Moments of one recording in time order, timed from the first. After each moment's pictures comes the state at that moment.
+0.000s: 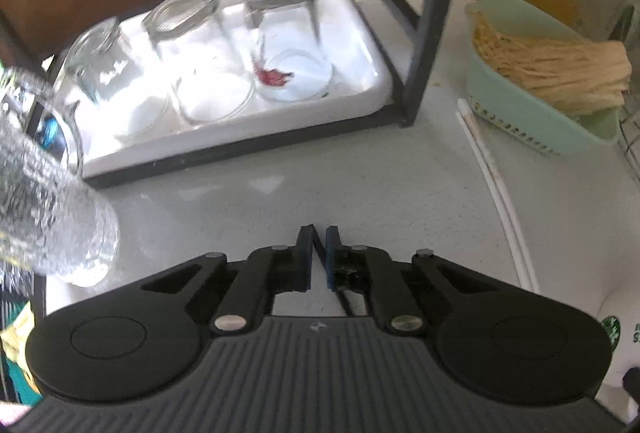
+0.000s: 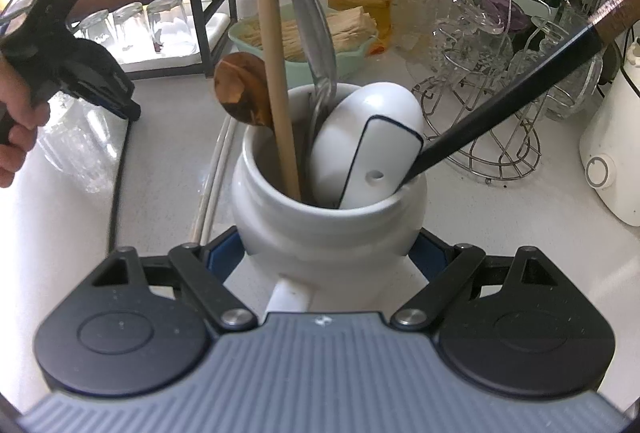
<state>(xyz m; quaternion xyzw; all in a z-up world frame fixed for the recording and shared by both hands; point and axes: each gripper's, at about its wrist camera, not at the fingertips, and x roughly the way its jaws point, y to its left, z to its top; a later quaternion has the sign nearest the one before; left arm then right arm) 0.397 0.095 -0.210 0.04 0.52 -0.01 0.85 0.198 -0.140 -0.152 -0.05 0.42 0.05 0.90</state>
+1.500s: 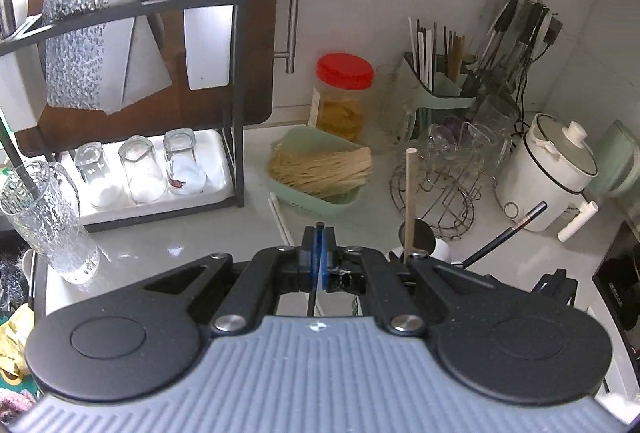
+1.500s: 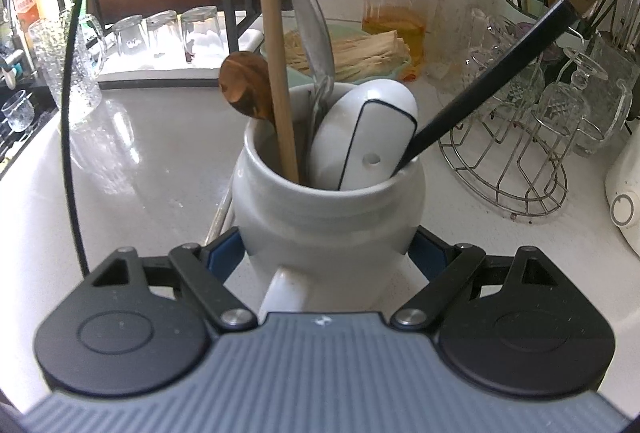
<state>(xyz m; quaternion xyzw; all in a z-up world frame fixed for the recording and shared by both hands) 0.246 0.042 -0.018 -0.03 0.39 -0.14 0.91 0.204 -0.146 -0.159 -0.07 0.39 0.11 0.91</state>
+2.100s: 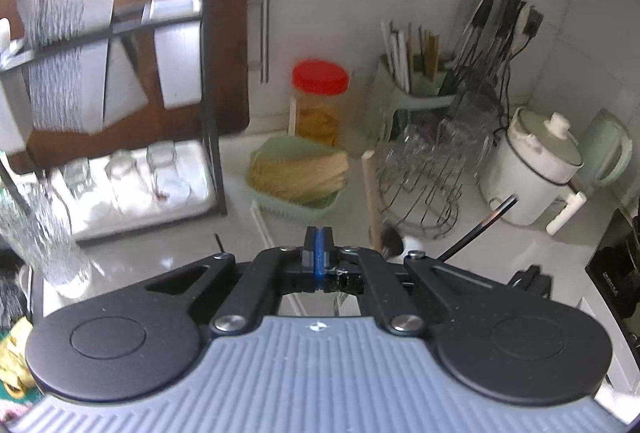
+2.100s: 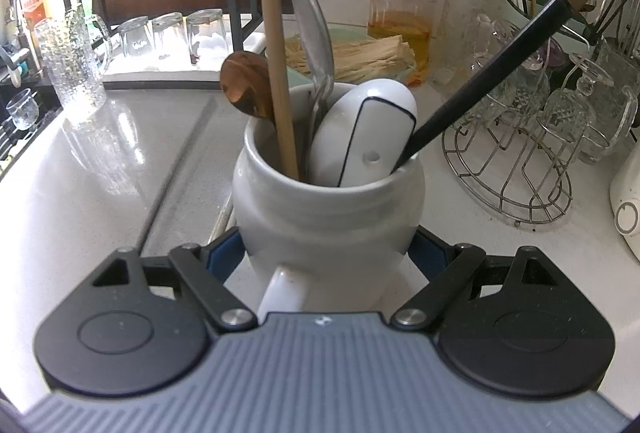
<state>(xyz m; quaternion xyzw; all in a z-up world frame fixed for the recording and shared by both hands) 0.242 0.028 -0.012 -0.02 0.39 -0.16 0.91 0.204 -0.148 -0.160 -0.07 0.38 0.12 0.92</state>
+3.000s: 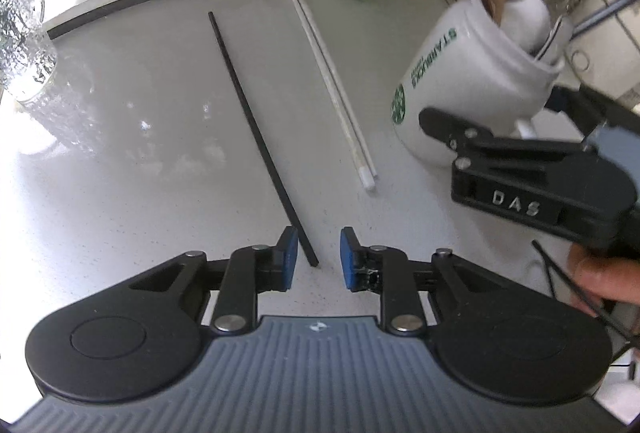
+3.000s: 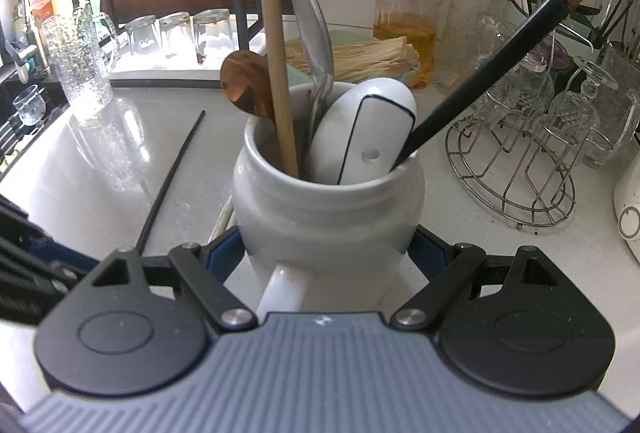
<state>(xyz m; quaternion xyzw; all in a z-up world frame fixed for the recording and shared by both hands) 0.228 0.021 -0.182 -0.01 0.58 -0.09 0.81 0.203 -0.149 -0.160 -0.07 0.38 0.13 0.92</state>
